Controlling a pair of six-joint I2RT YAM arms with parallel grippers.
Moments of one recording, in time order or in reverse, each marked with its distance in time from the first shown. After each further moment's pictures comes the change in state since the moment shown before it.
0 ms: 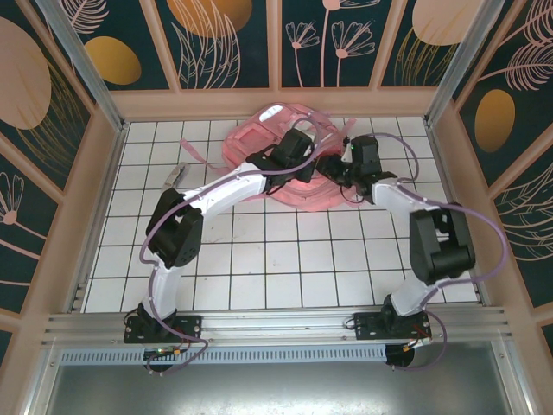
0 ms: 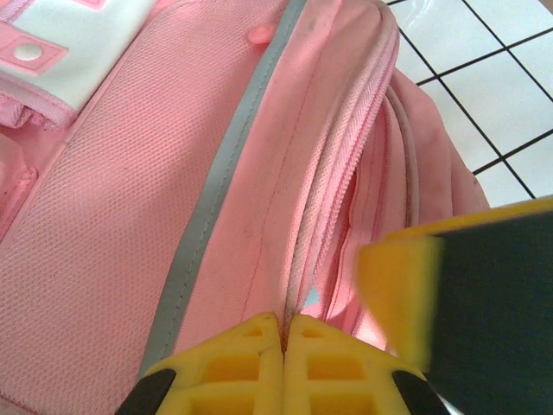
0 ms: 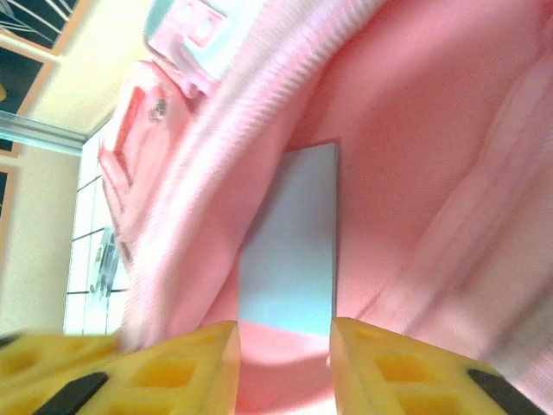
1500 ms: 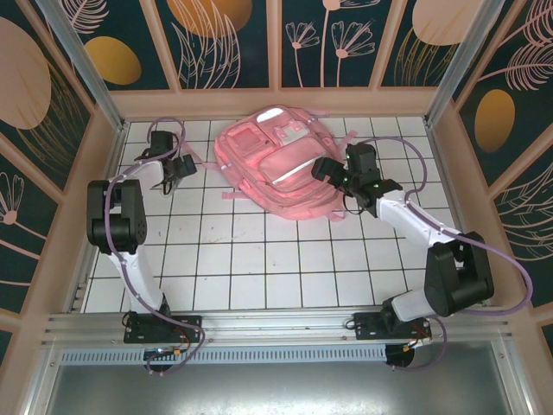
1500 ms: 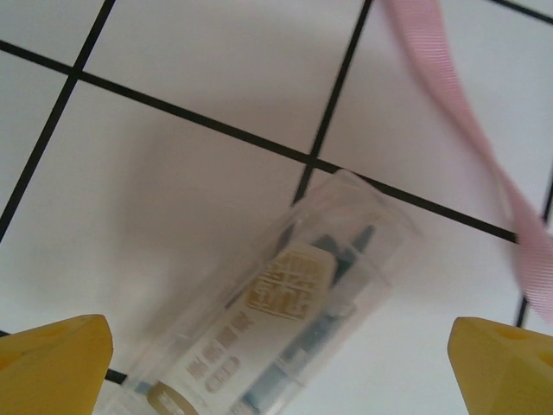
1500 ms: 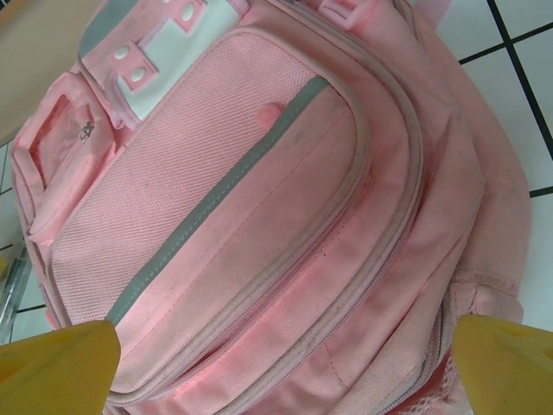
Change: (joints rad) left arm 0.793 -0.085 -0.441 0.101 0.008 -0.034; right arm 0.108 -0.170 -0.048 -0.178 0.322 -0.029
